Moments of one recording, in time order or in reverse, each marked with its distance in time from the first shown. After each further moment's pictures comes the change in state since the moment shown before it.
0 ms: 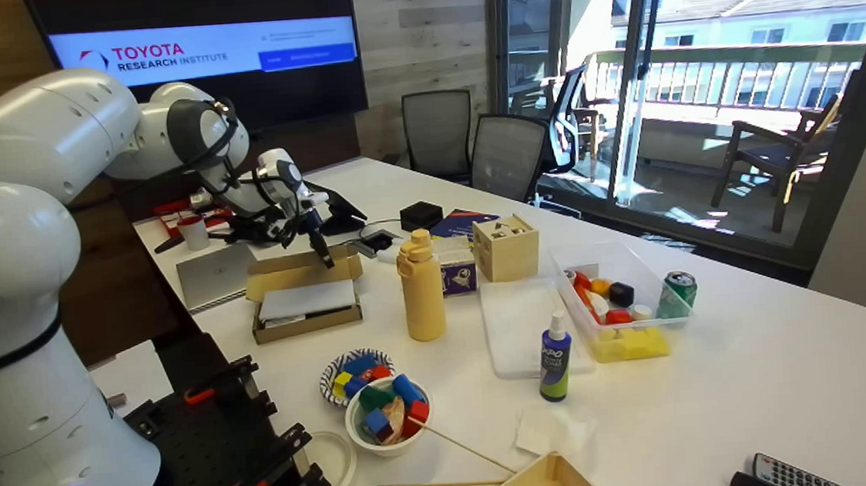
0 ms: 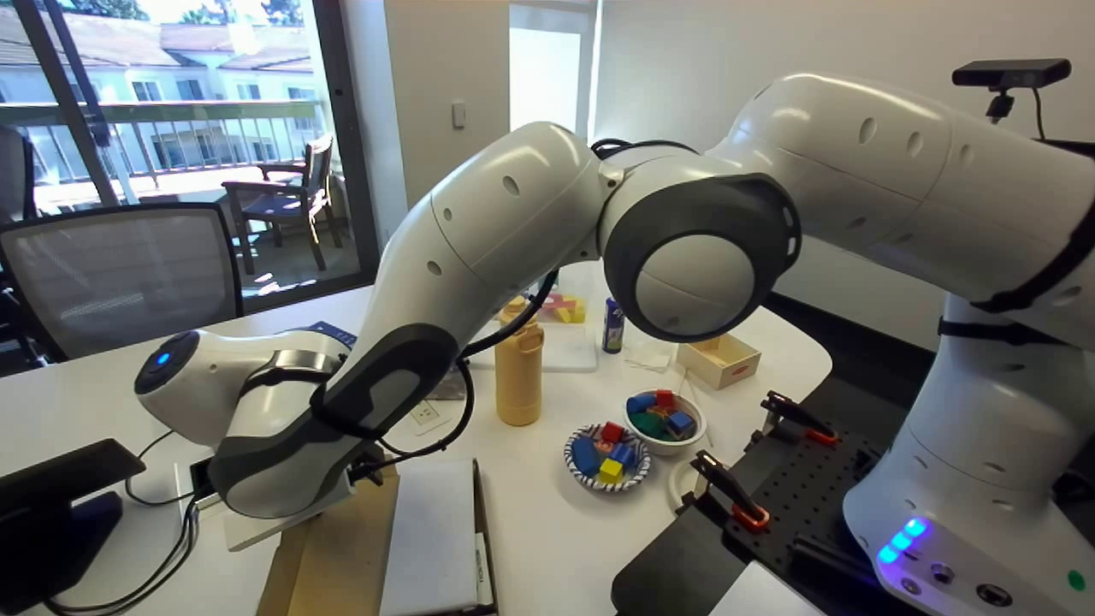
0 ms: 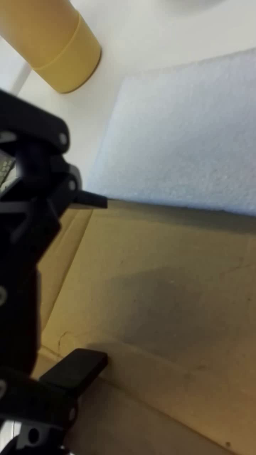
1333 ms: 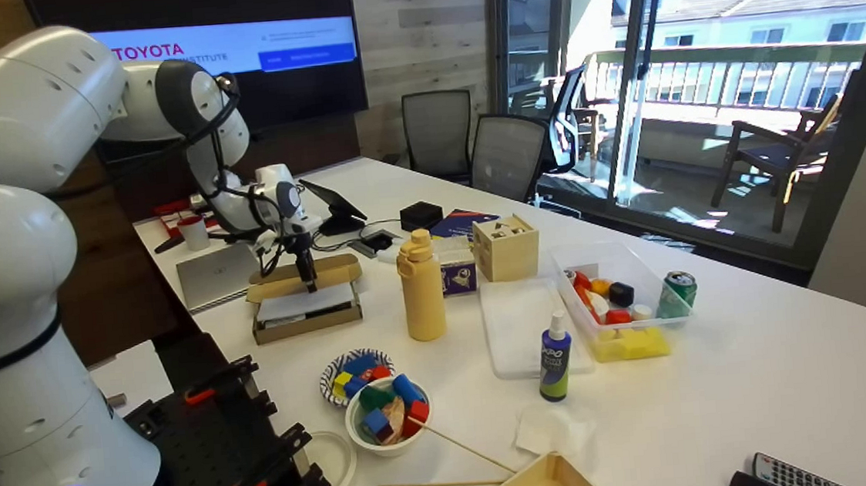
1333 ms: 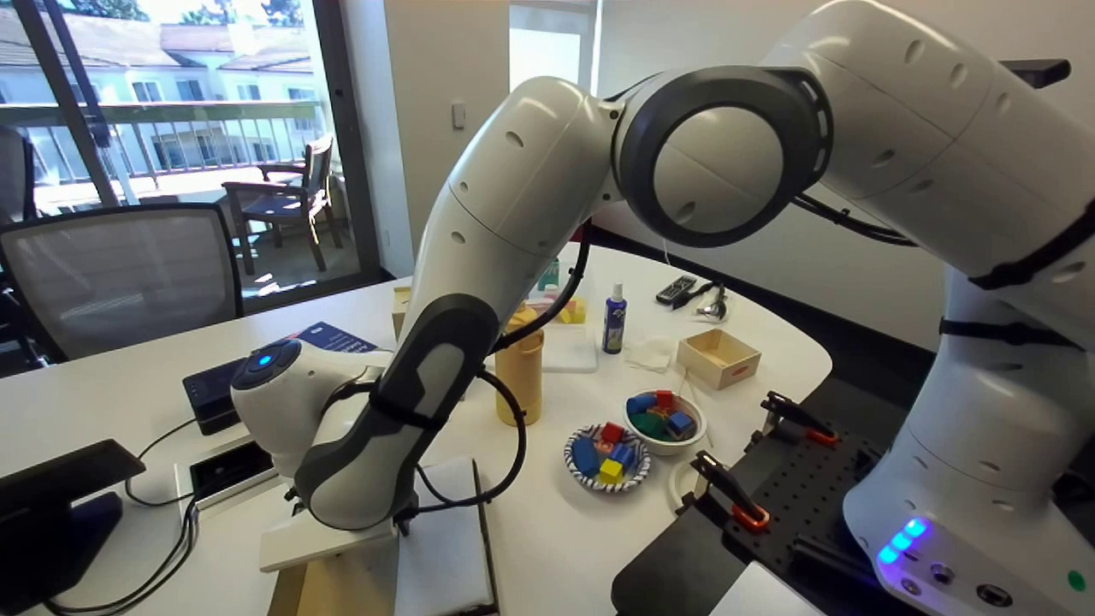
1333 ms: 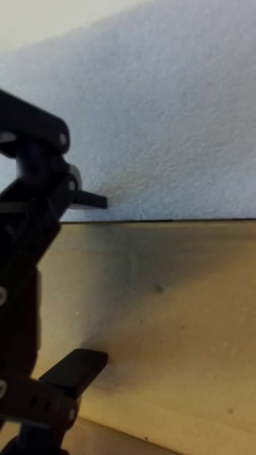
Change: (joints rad) arm -0.055 -0.181 0.063 -0.458 0.092 0.384 0.108
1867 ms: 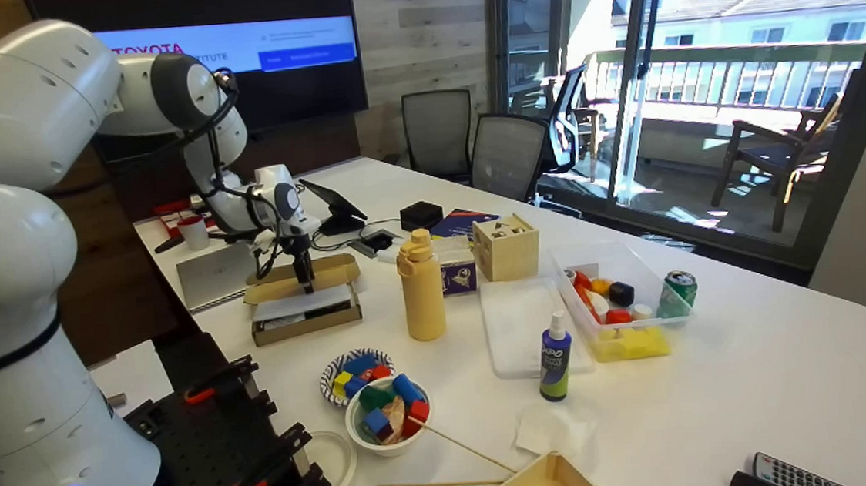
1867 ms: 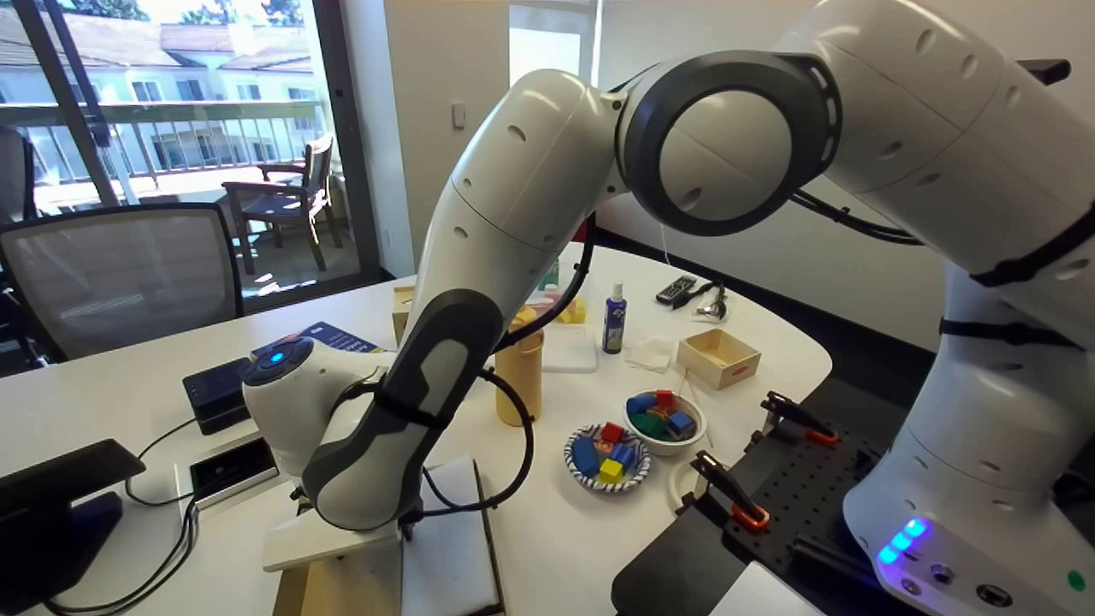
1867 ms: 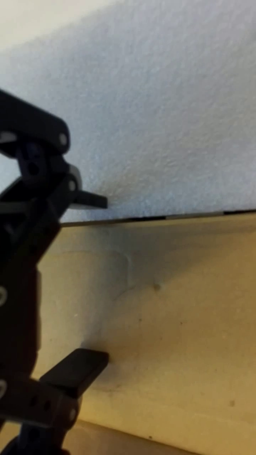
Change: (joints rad) arm 0.004 -0.027 -0.005 -0.055 0.038 0.043 0.000
